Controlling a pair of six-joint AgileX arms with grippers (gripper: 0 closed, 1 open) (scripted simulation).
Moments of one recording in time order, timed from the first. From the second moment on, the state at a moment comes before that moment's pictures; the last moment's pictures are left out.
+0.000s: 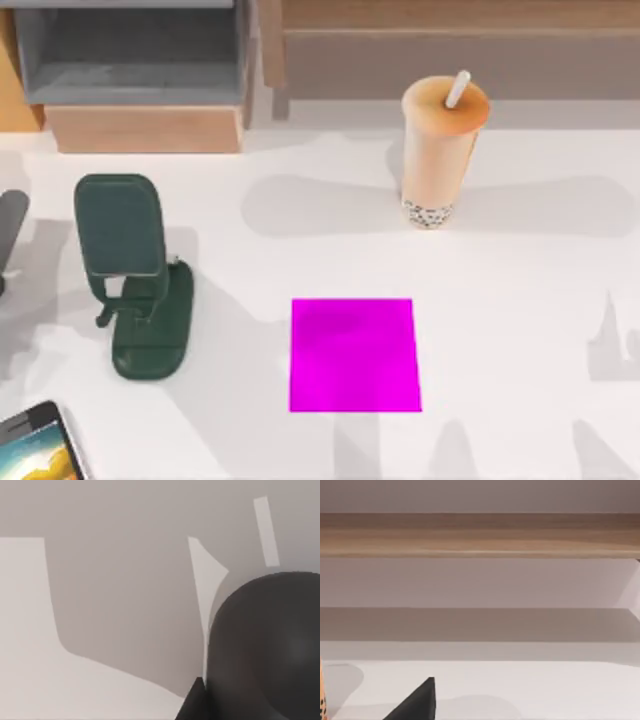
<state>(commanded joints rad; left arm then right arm) 0.22 2.08 1.35 -0.83 0.00 1.86 0.00 0.00 0.00 0.00 0.00 0.00</state>
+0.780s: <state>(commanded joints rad) 0.21 1.97 1.57 -1.18 0.00 1.86 0.00 0.00 0.00 0.00 0.00 0.00</state>
